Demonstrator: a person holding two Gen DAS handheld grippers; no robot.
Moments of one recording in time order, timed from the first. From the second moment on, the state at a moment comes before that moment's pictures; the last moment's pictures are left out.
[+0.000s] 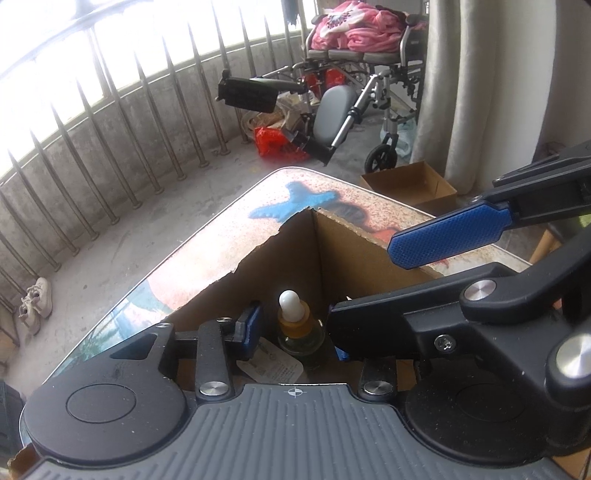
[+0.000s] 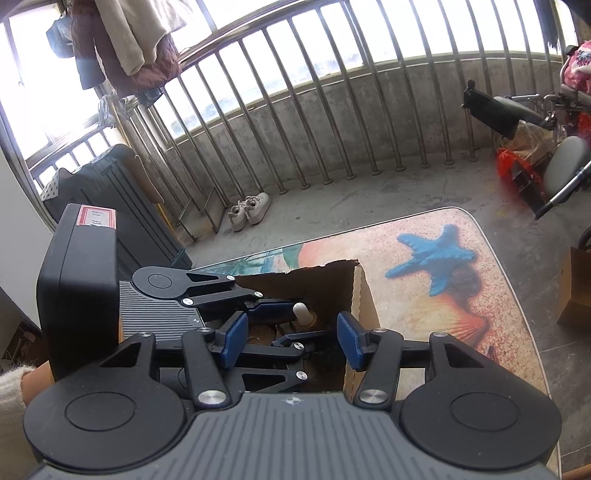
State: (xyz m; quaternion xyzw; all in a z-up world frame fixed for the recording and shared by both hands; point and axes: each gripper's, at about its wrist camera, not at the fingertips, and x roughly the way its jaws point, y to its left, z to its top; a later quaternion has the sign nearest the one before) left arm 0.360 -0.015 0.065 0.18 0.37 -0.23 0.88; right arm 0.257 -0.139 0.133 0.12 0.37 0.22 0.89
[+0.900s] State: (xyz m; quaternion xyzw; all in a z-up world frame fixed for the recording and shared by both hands) left arm 0.146 0.042 0.132 0.08 0.25 -0.23 0.94; right arm 0.118 -0.145 0.212 0.05 0.28 0.27 0.92
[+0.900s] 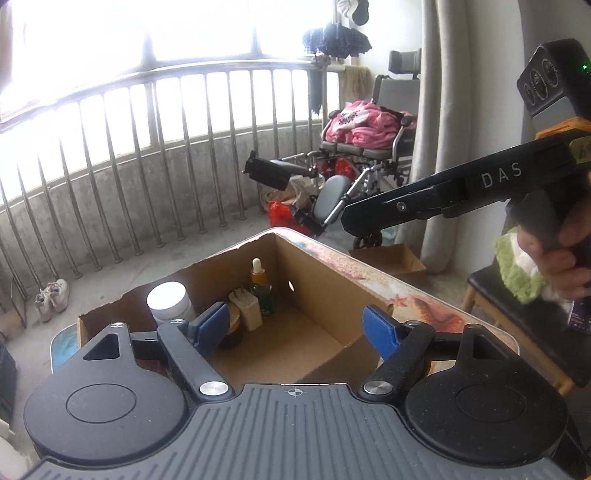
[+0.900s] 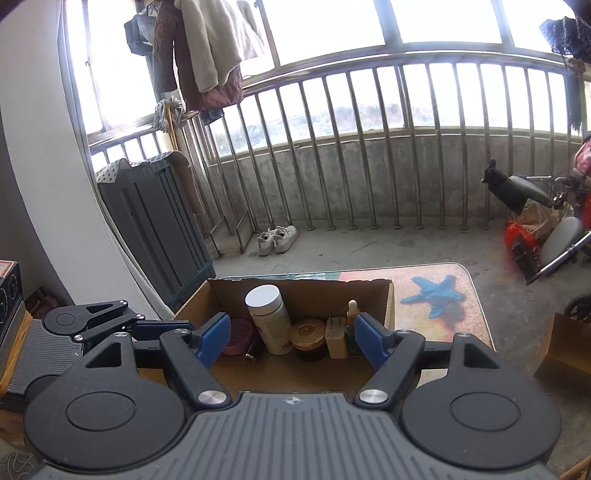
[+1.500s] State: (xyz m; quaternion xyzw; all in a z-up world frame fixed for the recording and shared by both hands) left arm 0.061 0.081 0.010 -0.02 0.36 -0.20 0.91; right arm 0.037 -0.161 0.103 0.12 0.36 0.29 0.88
